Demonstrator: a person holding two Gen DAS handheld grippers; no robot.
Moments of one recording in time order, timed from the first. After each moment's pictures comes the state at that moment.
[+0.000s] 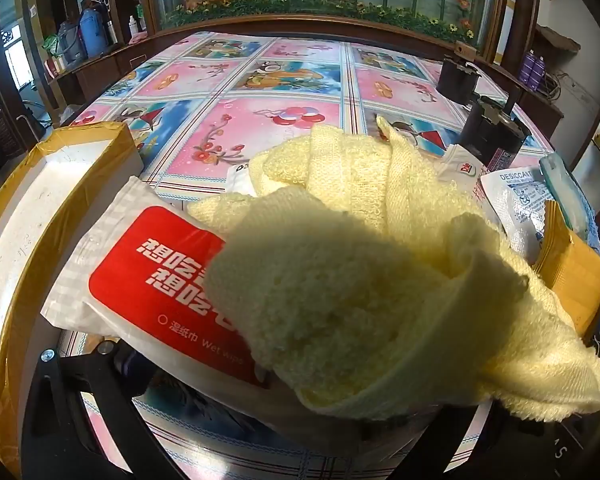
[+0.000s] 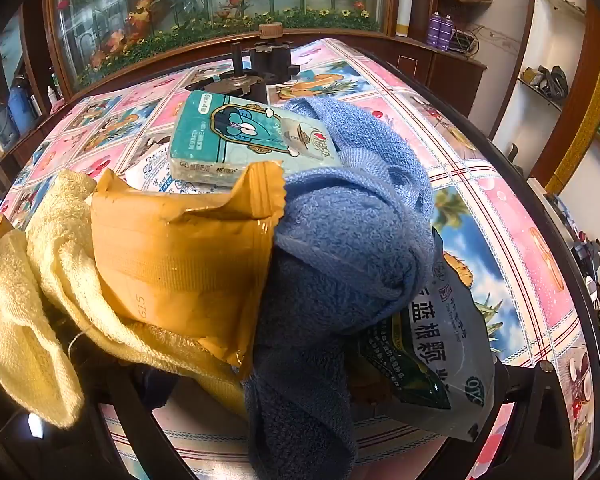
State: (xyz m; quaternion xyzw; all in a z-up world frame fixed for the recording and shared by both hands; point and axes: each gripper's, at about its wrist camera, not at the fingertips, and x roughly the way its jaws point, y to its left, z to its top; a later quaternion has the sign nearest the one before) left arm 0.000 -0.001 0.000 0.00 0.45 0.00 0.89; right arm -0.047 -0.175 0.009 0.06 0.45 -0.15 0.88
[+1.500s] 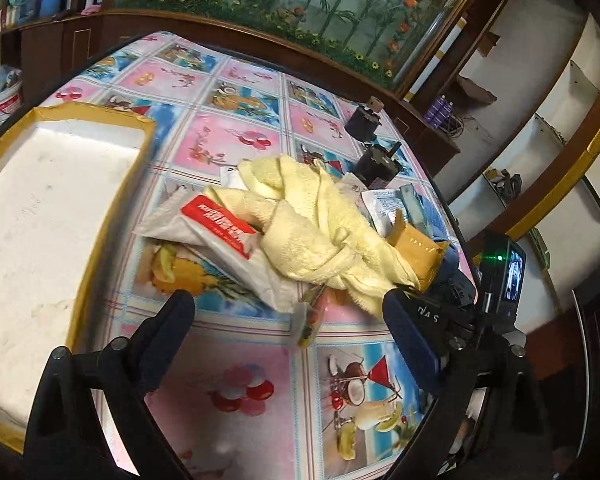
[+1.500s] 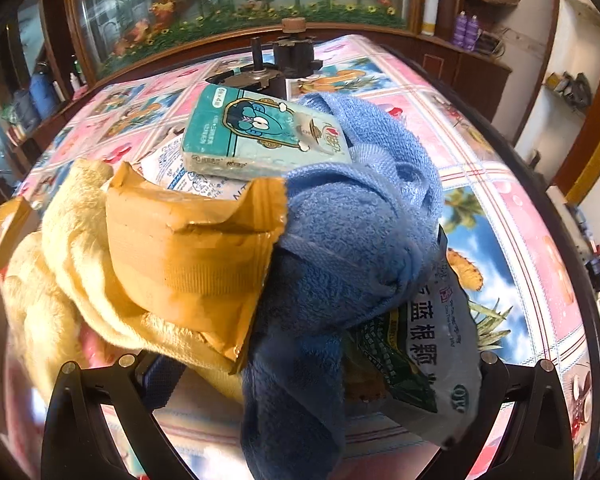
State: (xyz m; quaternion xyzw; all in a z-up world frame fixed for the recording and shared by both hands) left arm -0.069 0.086 0.063 -0.15 0.44 -0.20 0.87; right arm -0.055 -0.184 0.011 0.06 0.47 -0.08 0.88
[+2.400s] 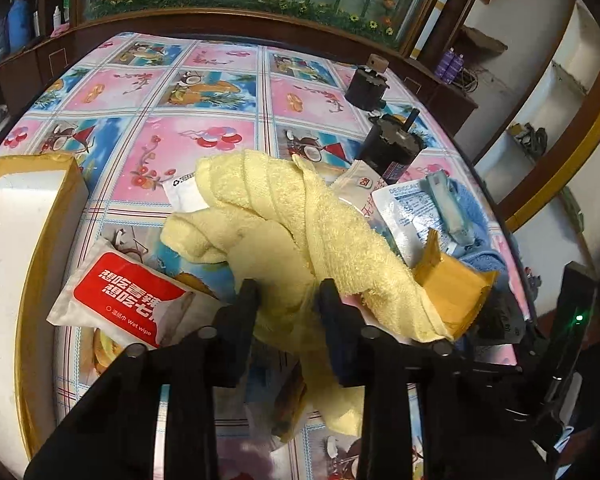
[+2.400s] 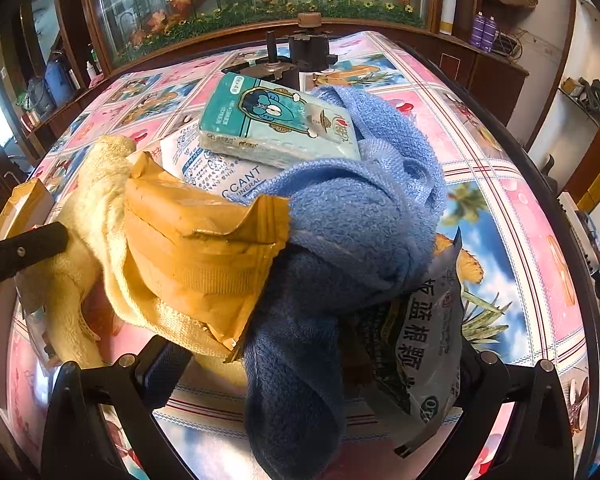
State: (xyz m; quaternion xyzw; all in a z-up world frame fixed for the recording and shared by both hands) left arm -0.007 0.026 0.047 -0.07 0.47 -0.19 0.86; right arm -0.060 -0.182 0.012 0.05 0.47 -0.06 0.88
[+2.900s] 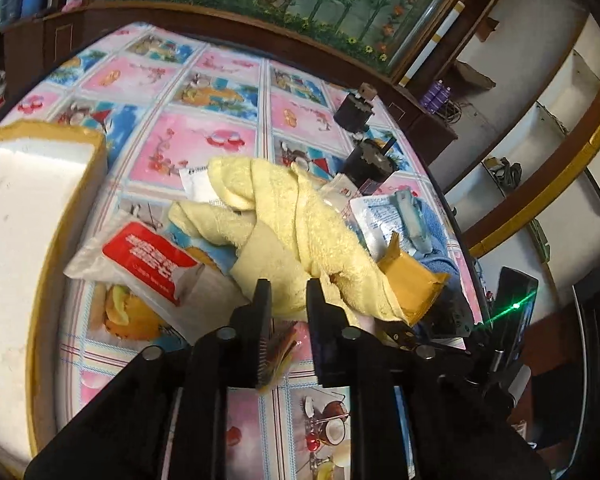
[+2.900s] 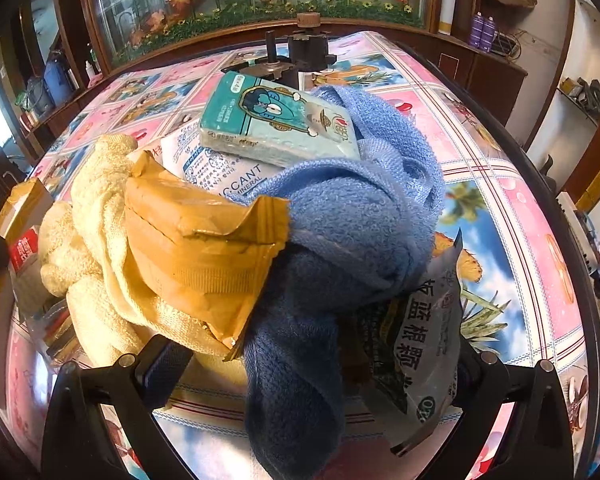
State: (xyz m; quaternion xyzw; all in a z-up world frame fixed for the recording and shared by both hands) left arm -0.027 0.053 0.058 -0.13 0.47 -0.20 0.85; right arm -0.062 -0.183 0.013 0.06 0.47 -0.06 0.88
